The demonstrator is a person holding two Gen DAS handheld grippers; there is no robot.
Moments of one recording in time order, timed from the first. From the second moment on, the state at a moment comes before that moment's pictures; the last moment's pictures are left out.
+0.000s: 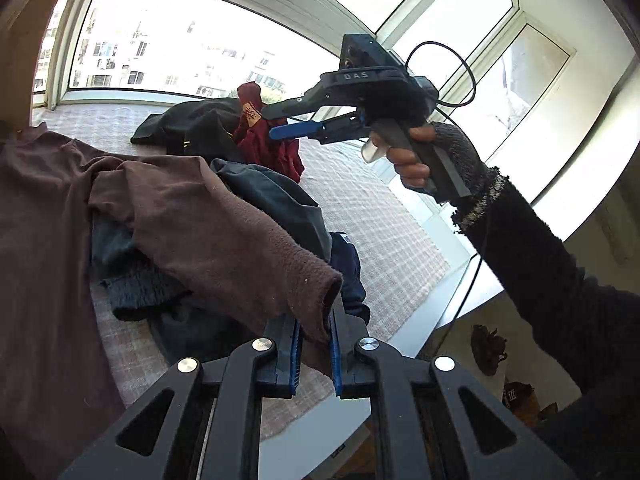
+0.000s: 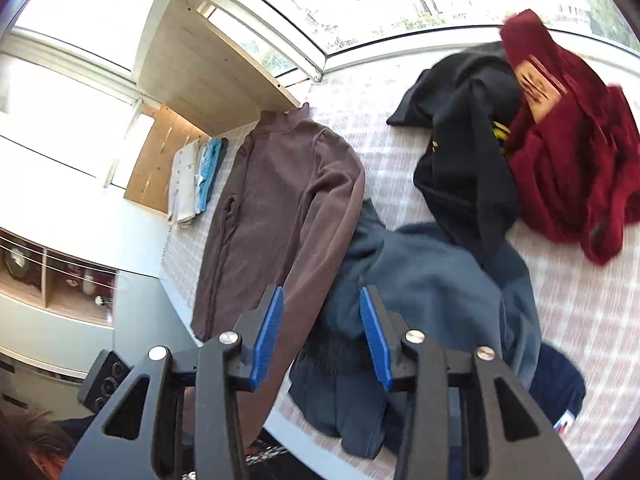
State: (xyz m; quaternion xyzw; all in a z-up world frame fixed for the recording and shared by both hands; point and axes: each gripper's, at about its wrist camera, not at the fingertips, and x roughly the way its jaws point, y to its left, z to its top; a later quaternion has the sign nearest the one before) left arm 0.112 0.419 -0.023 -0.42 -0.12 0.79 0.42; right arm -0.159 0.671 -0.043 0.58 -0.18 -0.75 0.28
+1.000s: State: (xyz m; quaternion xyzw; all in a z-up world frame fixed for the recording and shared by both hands) left arm 0.168 0.247 -0.128 -0.44 -0.36 0.79 0.22; right arm -0.367 0.432 -0.113 0.68 0.00 -0.70 0.22
